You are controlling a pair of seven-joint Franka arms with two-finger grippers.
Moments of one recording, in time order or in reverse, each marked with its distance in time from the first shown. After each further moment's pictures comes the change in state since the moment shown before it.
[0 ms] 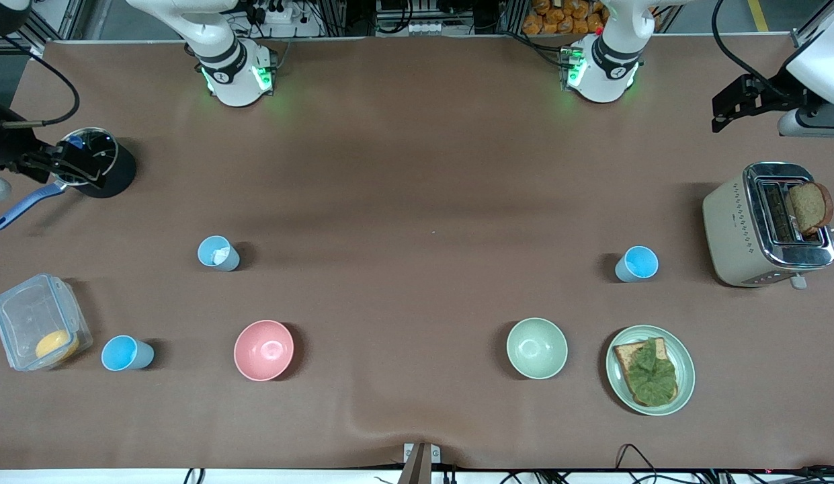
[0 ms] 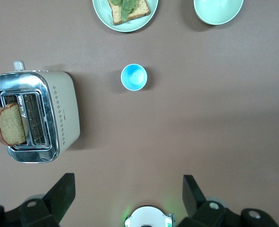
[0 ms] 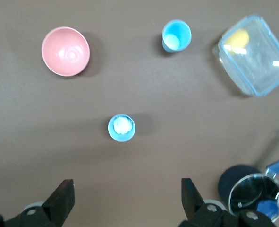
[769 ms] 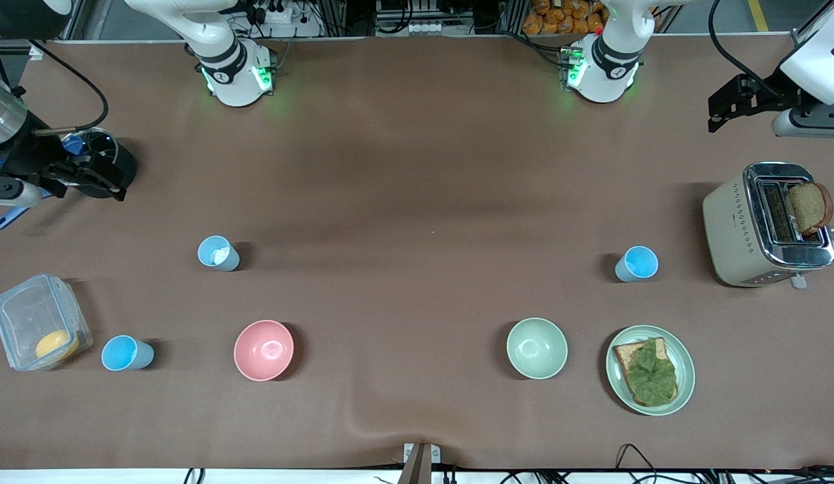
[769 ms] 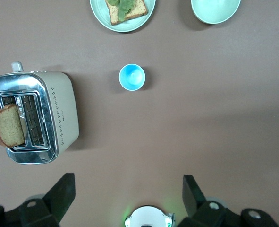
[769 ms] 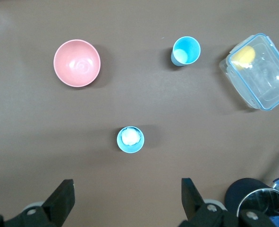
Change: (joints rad) left arm -0.001 0.002 -0.008 0.001 0.000 -0.001 0.000; right arm 0.041 0.012 -0.003 0.002 -0.011 0.048 0.054
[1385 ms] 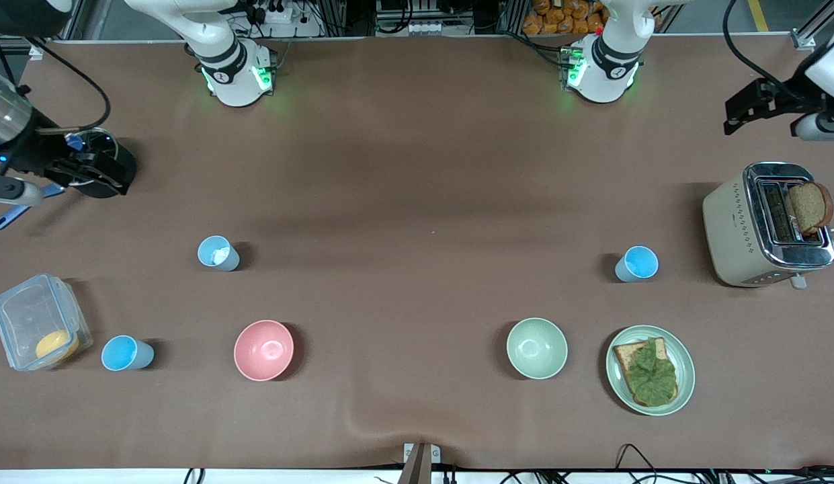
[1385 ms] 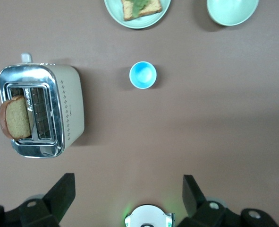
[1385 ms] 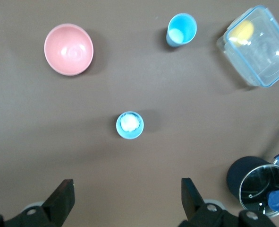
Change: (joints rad) left arm 0.040 0.009 0.024 -0.004 0.002 -0.003 0.000; right arm 0.015 0.011 0.009 0.004 0.000 -0.079 0.058
